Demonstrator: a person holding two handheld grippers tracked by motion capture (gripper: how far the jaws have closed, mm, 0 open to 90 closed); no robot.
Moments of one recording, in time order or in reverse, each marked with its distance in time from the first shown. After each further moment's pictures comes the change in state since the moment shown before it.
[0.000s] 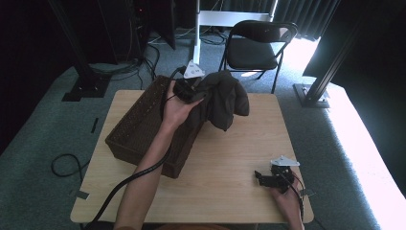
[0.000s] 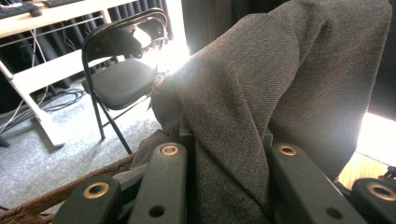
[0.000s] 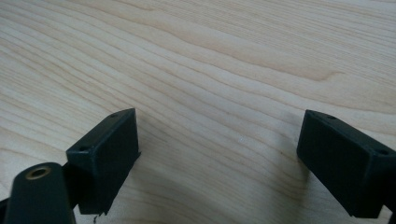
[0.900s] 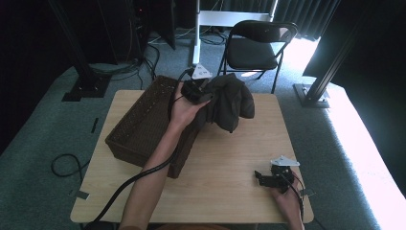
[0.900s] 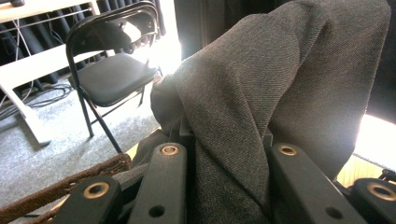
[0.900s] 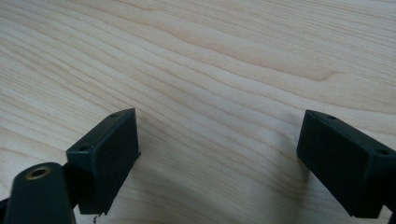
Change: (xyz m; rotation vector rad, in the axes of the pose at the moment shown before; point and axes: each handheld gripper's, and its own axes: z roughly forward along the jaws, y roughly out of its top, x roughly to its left) left arm -0.007 -0.002 0.023 0.013 -0.030 -0.018; right arm 0.000 0.000 0.000 0.000 0.000 0.000
